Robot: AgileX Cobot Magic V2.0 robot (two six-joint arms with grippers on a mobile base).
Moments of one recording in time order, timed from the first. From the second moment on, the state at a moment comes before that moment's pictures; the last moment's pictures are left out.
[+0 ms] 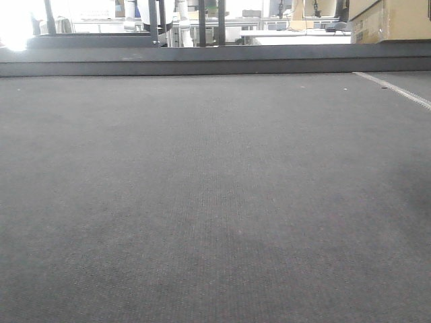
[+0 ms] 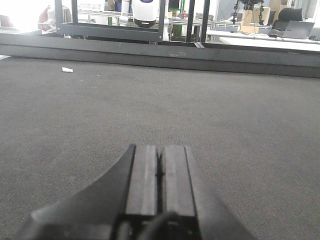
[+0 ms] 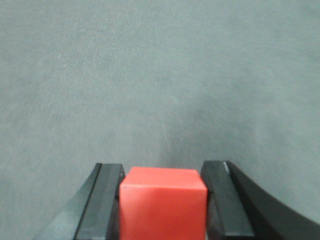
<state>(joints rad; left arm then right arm) -0.06 -0.01 0.03 0.00 0.01 -0.04 0.39 0.87 -0.78 -0.20 0.73 0.31</state>
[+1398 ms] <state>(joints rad) -0.06 -0.01 0.03 0.00 0.01 -0.04 0.39 0.20 -0.71 -0.20 0.76 0.29</state>
